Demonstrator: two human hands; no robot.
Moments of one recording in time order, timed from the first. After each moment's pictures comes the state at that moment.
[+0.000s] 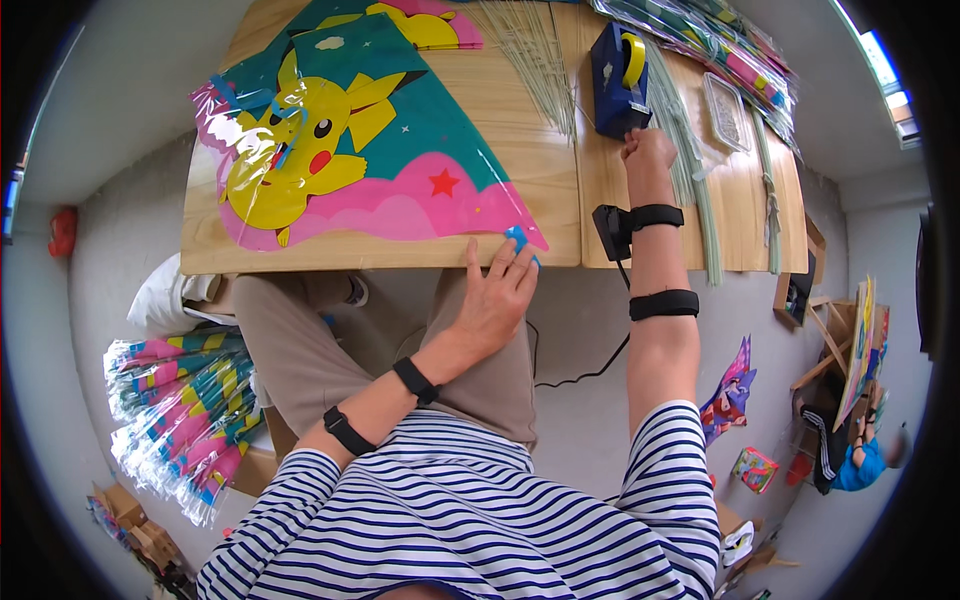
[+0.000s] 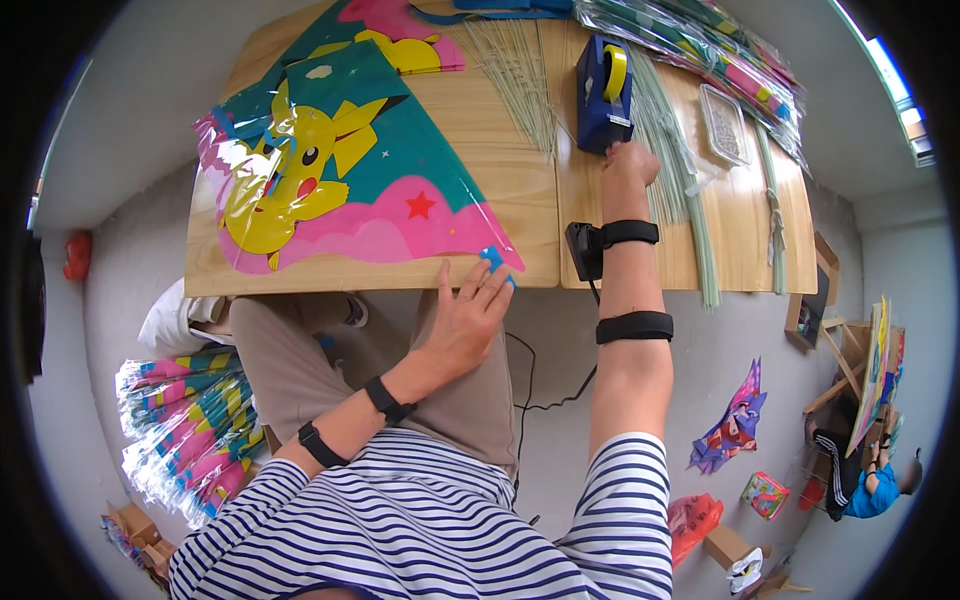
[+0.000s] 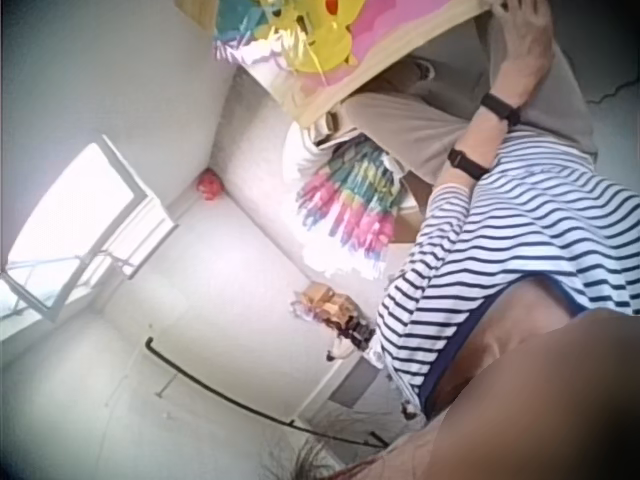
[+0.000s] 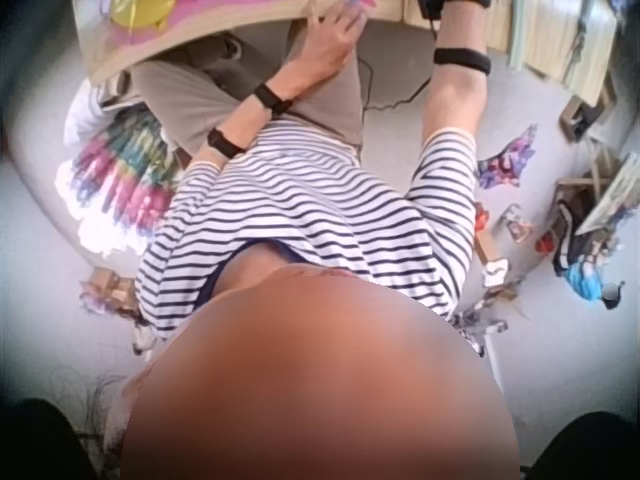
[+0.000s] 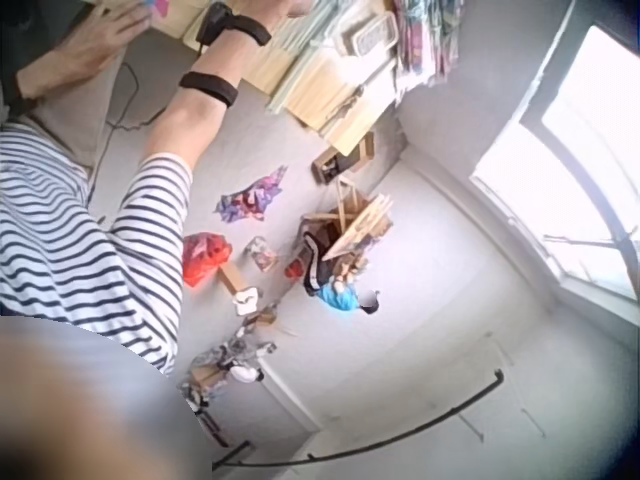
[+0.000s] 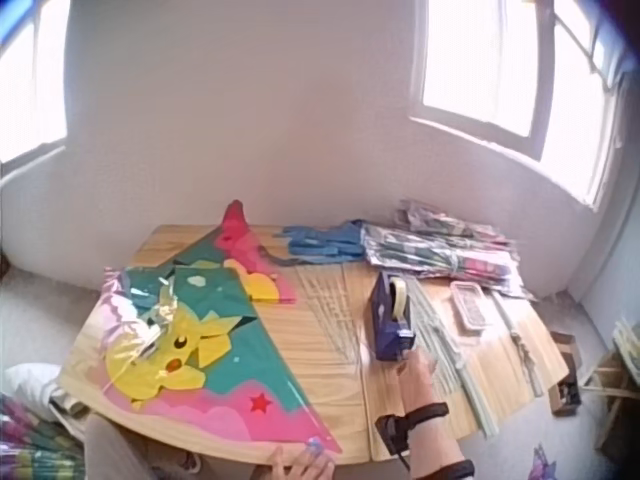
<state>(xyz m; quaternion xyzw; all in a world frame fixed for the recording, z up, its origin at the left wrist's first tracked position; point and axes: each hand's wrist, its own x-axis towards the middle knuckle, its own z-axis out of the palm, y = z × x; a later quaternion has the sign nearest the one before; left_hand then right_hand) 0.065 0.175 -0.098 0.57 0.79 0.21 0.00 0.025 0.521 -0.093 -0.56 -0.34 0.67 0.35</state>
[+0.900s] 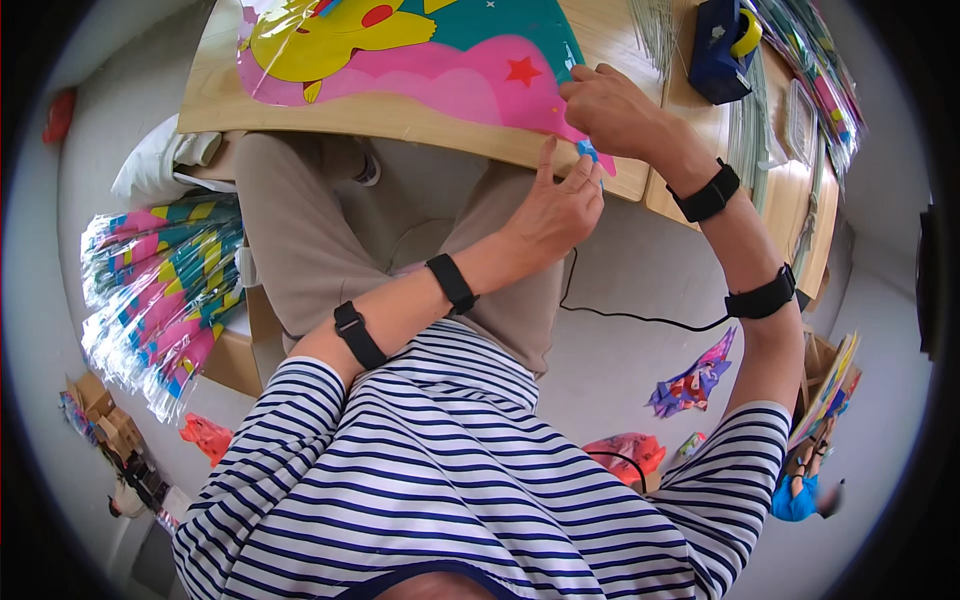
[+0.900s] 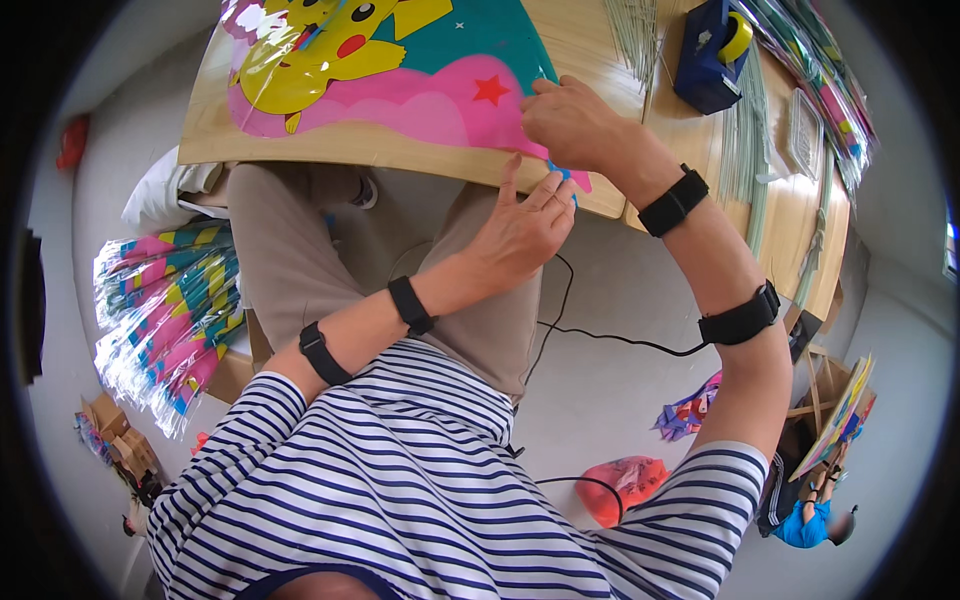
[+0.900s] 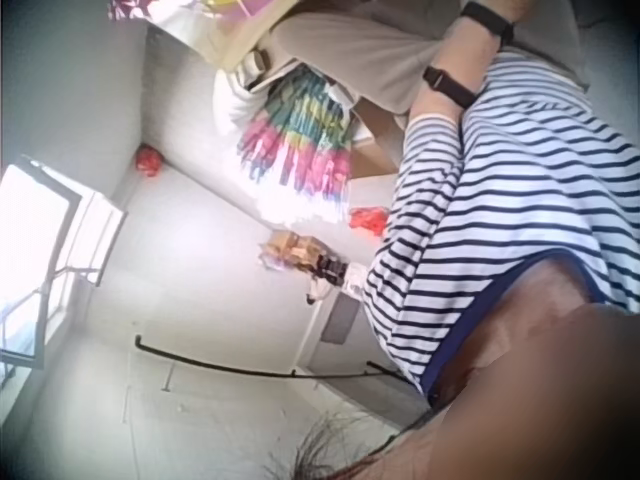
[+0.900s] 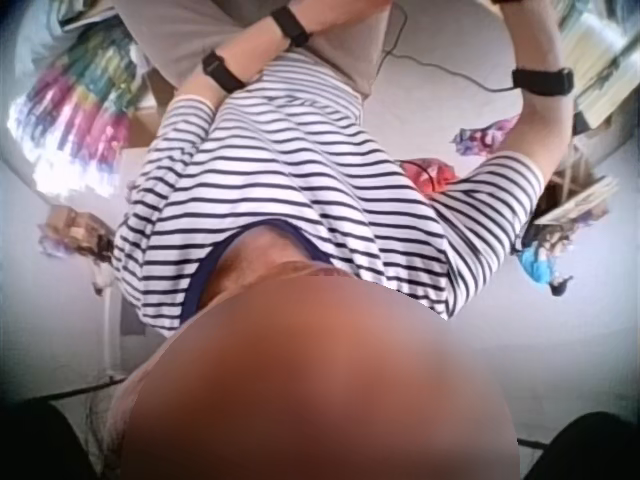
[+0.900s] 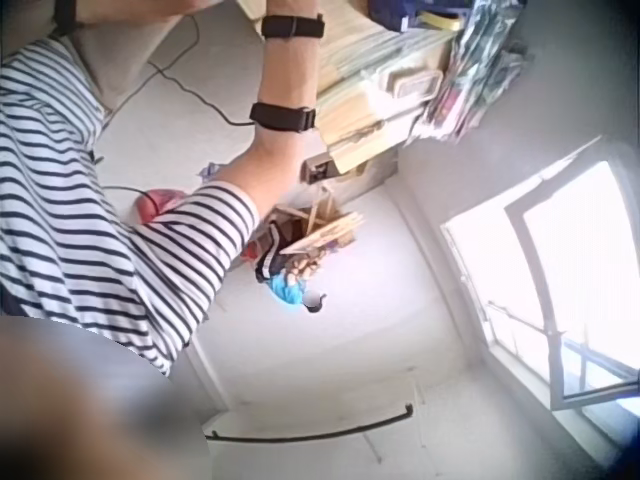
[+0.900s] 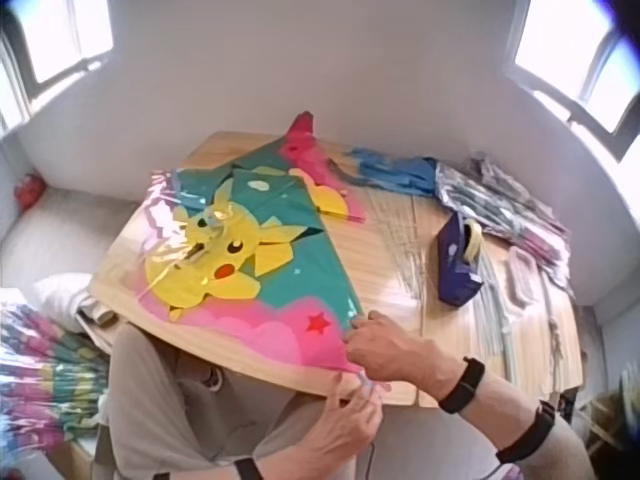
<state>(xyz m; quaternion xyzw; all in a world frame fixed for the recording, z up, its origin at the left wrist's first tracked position) 0.068 0.180 -0.107 0.56 0.79 0.25 -0.07 0.004 0.349 -0.036 0.27 -0.95 -0.01 -0.13</state>
